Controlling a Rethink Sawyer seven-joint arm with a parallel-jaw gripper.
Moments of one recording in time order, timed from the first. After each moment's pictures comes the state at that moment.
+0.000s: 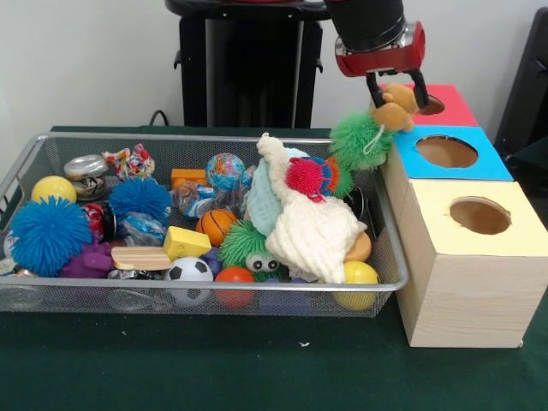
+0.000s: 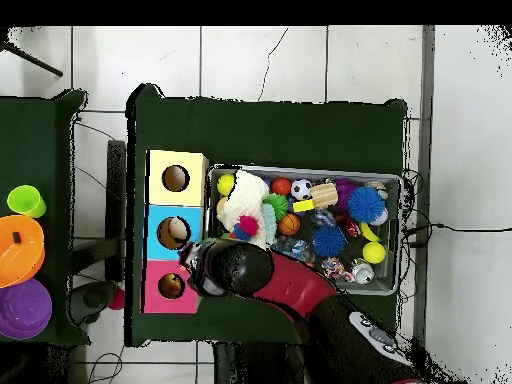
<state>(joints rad) -0.52 -0.77 0.46 2.16 0.25 0.45 1.80</state>
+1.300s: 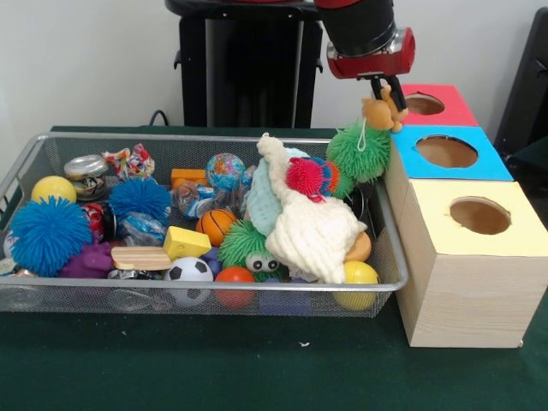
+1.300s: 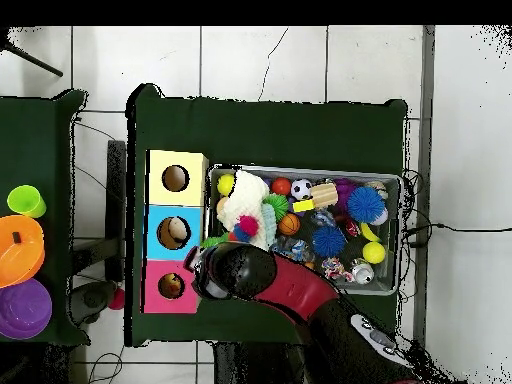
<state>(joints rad) -0.51 -0.75 0.42 2.16 0.25 0.47 1.80</state>
